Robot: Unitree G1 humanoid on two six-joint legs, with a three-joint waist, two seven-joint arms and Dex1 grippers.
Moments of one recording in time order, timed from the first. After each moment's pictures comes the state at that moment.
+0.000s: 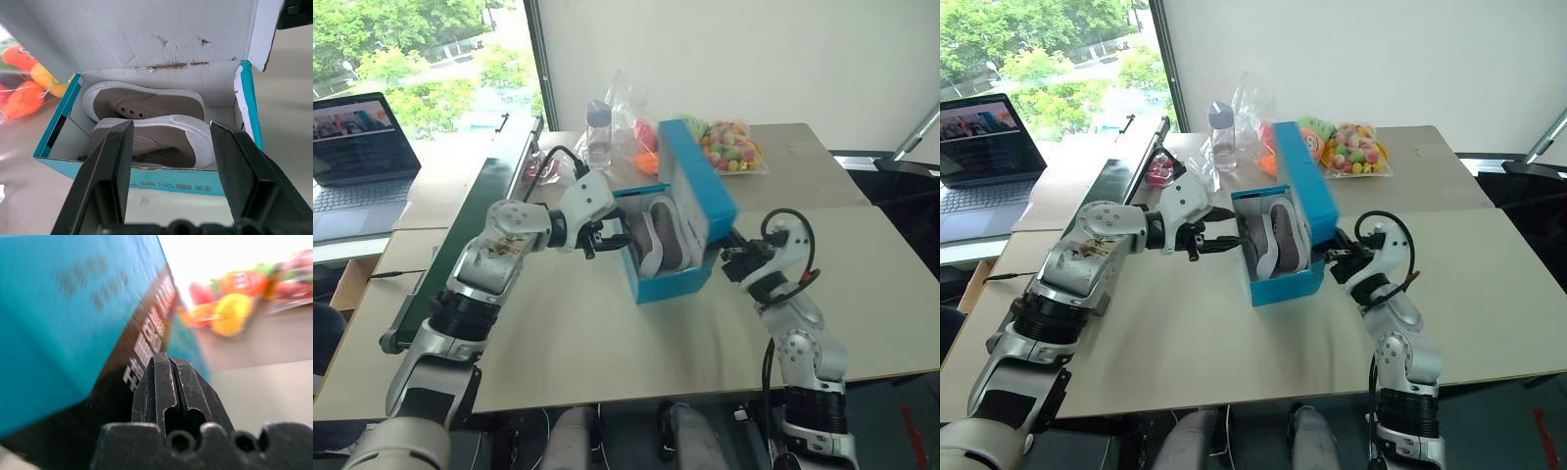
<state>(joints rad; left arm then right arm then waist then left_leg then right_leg) -0.78 0.53 -0.24 0.01 -0.16 0.52 -0.94 -0.30 -0.21 -0.17 -0.19 0.56 0.51 0.39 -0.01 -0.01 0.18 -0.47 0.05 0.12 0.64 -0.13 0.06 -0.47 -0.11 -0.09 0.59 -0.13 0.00</state>
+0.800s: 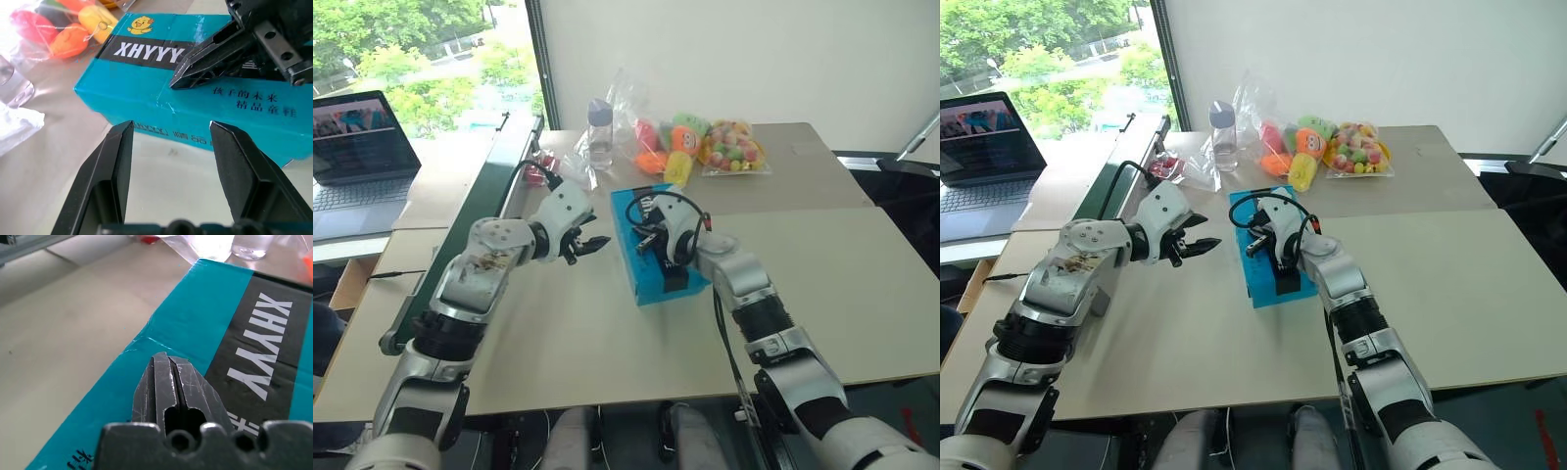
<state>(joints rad) -0.64 0.57 -0.16 -0.16 -0.12 0.72 -0.75 -0.83 -0.22 0.24 0.42 0.13 0.46 0.50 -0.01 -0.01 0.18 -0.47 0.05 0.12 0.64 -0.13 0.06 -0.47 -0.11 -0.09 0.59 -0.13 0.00</state>
